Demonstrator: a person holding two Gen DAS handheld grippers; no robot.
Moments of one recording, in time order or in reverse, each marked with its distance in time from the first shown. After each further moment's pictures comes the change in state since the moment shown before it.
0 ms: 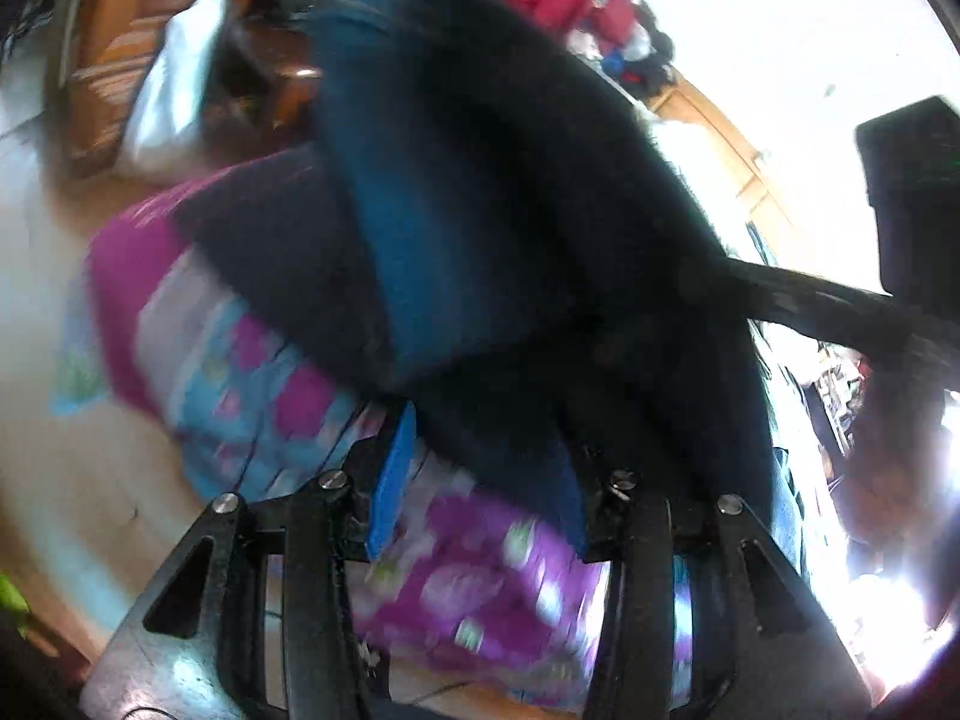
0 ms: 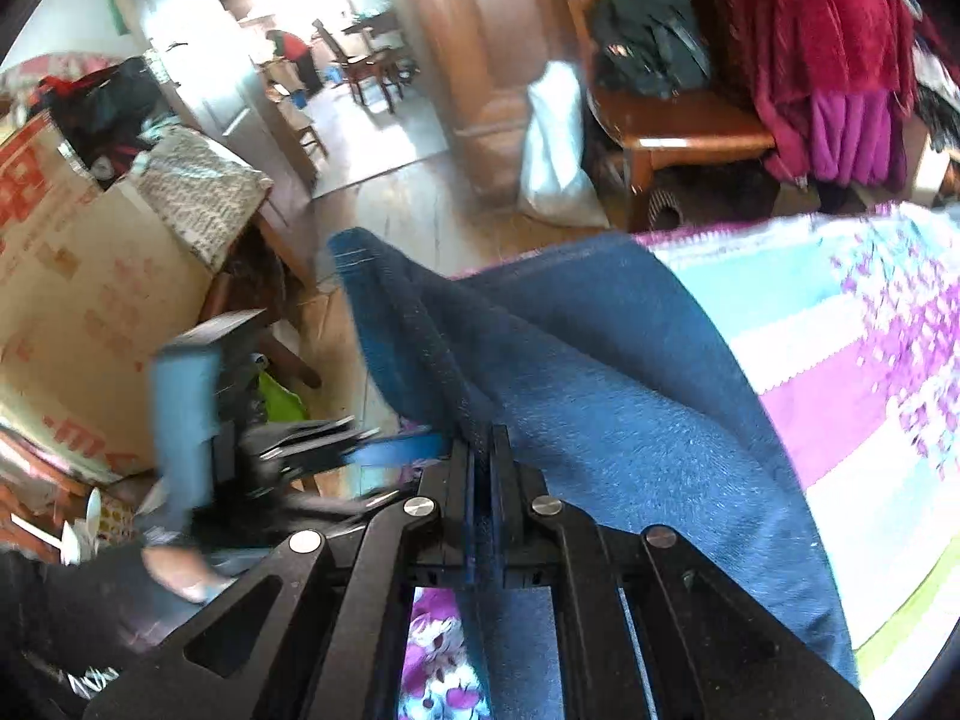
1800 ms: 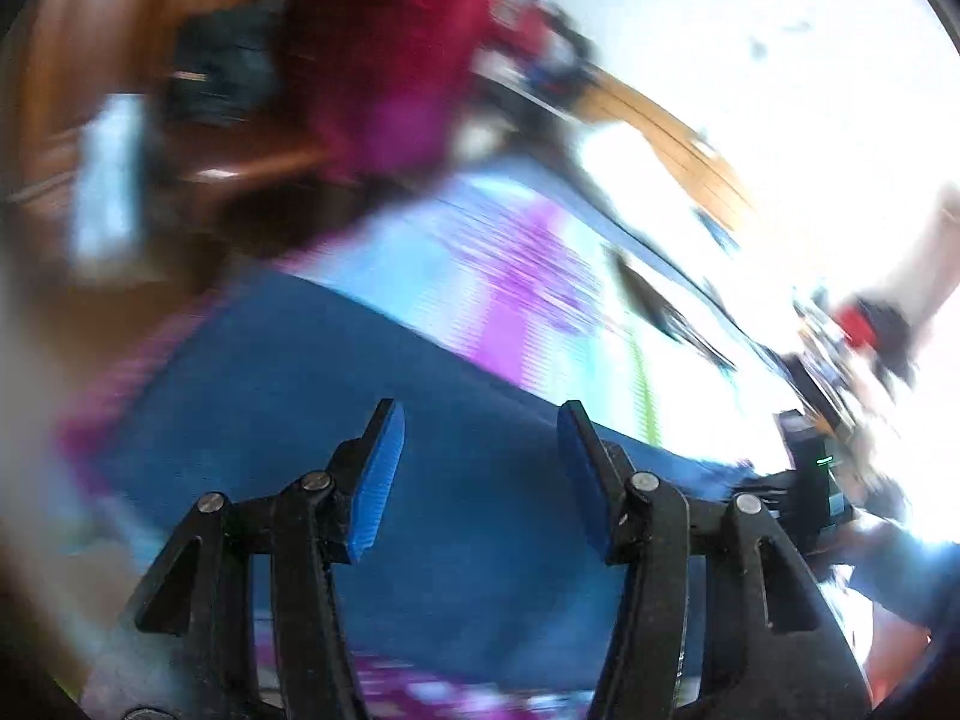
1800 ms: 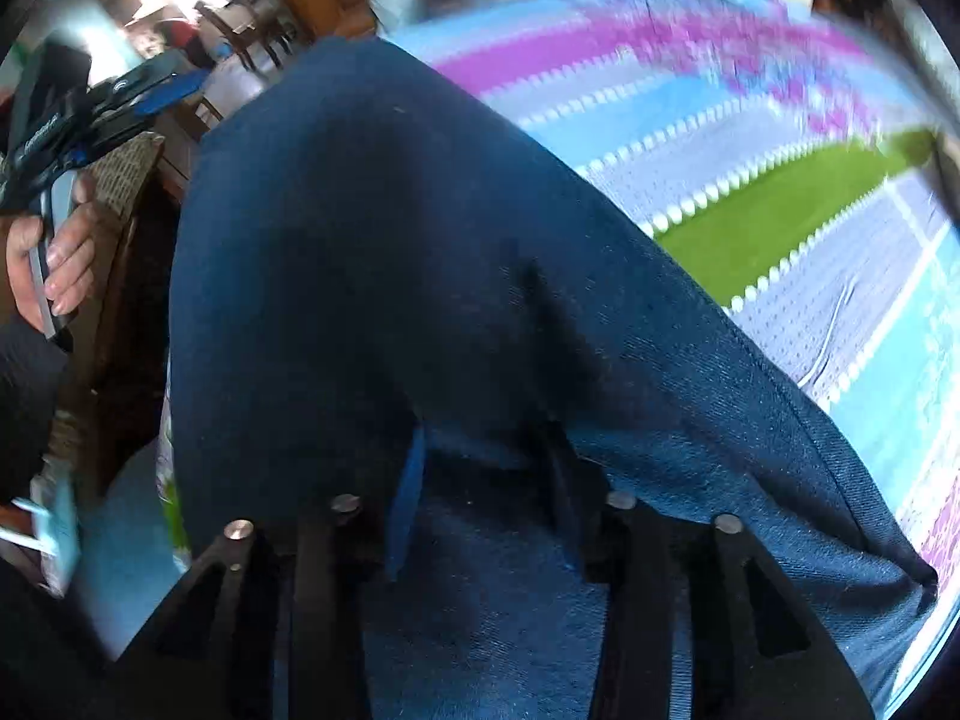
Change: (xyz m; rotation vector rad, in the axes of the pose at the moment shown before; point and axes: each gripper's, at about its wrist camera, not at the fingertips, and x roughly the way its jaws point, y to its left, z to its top) left arm 0.003 -0.085 0.057 0.190 -0.021 -0.086; right arm -0.106 -0.150 -0.242 0.192 0.175 -0.134
